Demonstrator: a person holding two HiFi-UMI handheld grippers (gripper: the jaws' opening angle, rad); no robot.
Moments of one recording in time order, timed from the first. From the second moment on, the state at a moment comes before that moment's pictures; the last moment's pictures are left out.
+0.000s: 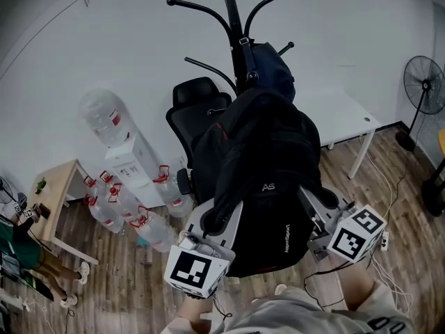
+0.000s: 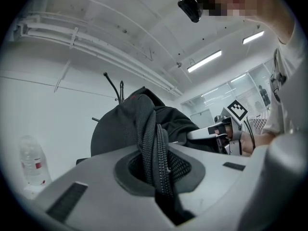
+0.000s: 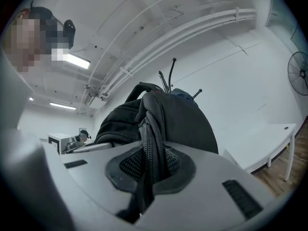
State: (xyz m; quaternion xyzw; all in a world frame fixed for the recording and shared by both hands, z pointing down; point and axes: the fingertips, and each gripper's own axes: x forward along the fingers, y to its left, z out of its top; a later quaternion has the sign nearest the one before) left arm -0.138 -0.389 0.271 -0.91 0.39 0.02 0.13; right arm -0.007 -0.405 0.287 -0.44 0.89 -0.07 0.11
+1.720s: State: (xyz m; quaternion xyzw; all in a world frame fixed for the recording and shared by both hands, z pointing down) left arm -0.131 -0.537 0.300 -0.89 0.44 -0.01 0.09; right arm 0.004 -0.542 0.312 -0.43 0.89 -0.12 0.11
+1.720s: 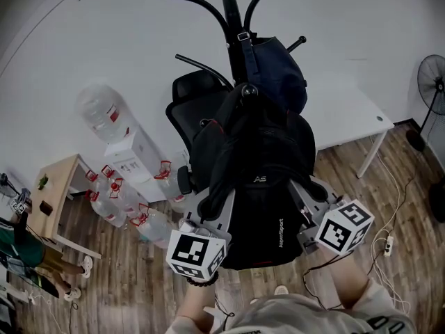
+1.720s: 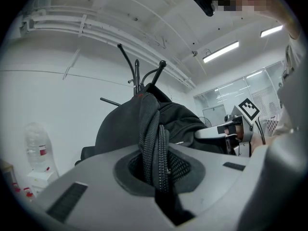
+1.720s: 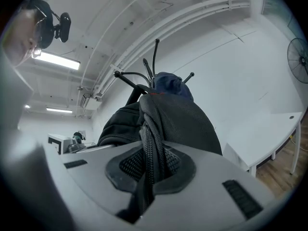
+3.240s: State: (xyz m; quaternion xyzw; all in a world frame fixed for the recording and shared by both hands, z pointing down) left arm -0.129 -0.552 0.331 -0.86 0.49 0.03 0.15; right arm -0.012 -0.534 0.347 -0.45 0.88 0.04 0.14
